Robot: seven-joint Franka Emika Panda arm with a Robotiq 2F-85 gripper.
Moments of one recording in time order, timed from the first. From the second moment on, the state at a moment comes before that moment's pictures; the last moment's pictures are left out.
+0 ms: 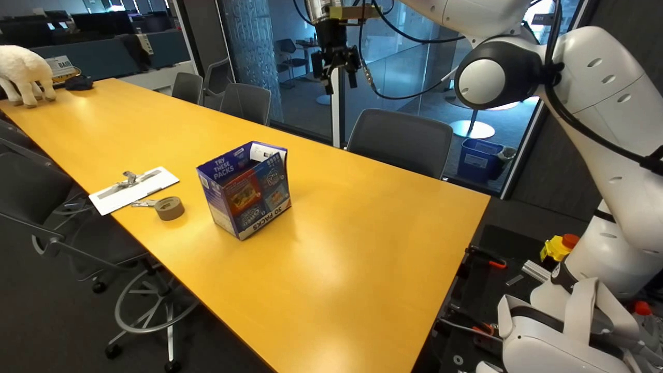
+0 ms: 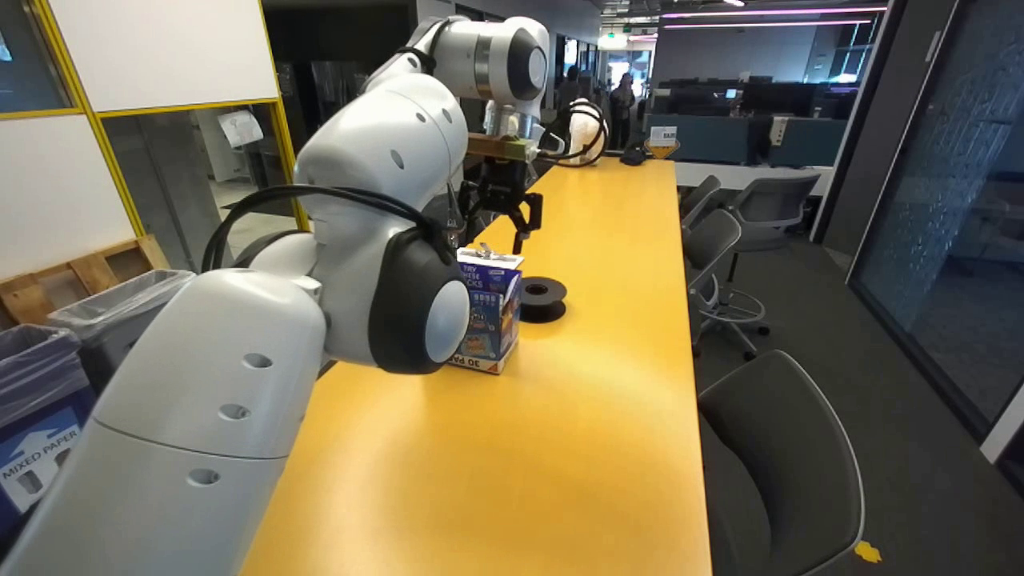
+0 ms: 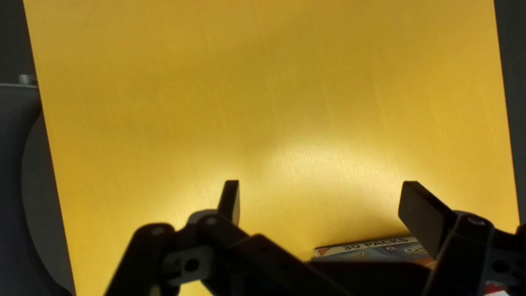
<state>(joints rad) -0.08 0.81 -0.01 -0.45 0.05 0.99 0.11</state>
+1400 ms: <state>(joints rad) -0.08 0.89 -0.01 -0.45 0.00 1.24 0.03</state>
